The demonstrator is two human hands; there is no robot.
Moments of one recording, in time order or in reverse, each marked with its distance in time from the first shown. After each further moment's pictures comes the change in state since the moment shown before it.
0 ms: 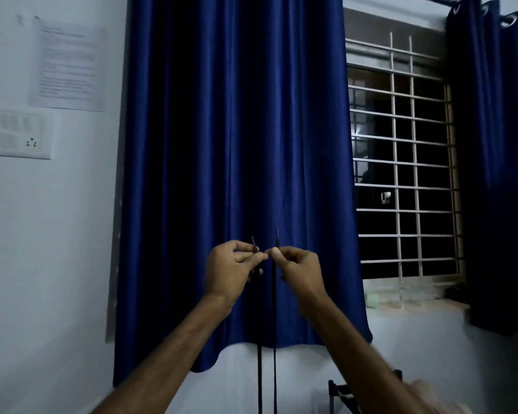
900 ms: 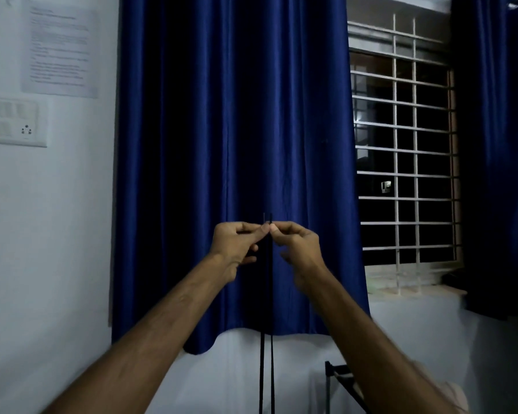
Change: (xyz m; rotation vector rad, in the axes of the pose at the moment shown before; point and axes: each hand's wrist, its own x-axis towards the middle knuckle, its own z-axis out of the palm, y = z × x) left_hand 0.019 0.020 0.008 -0.067 -0.057 -0.226; right_hand 0.003 -0.024 -0.005 0.287 -0.049 0.088
